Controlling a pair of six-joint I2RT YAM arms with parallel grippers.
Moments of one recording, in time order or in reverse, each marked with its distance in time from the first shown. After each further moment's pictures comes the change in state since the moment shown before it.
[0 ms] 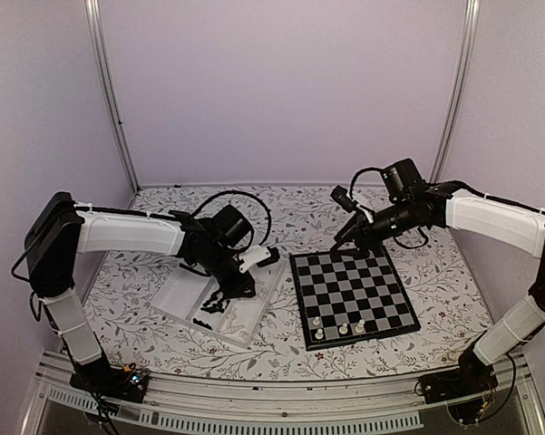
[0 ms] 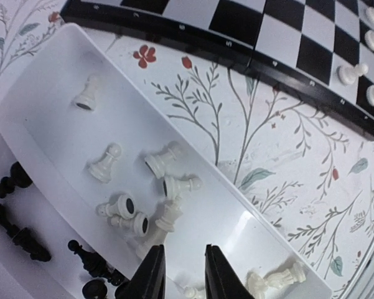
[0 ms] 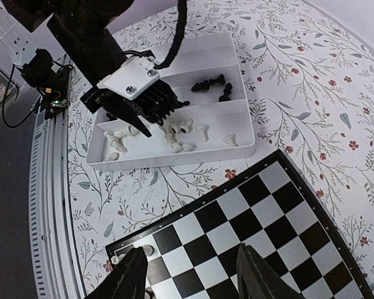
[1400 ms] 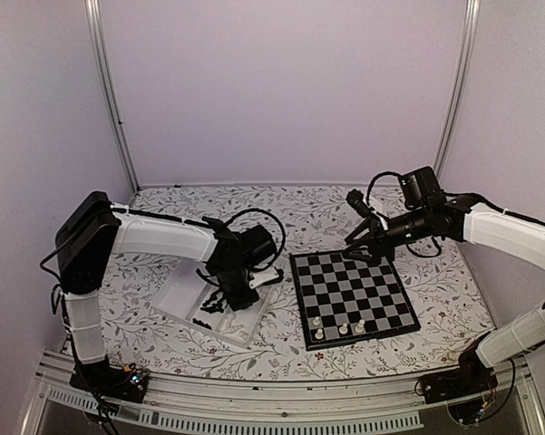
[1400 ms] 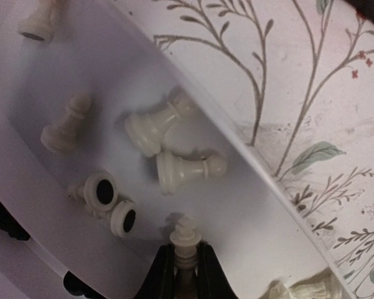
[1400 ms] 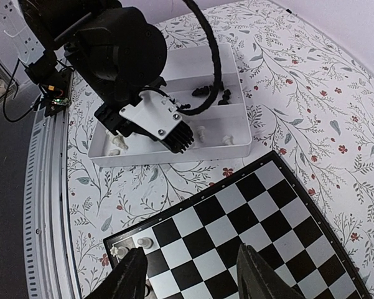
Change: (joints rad) left arm -0.098 0.209 0.161 -0.268 -0.258 -0.043; right arm -0.058 -0.178 -0.174 0.080 -0.013 -0.037
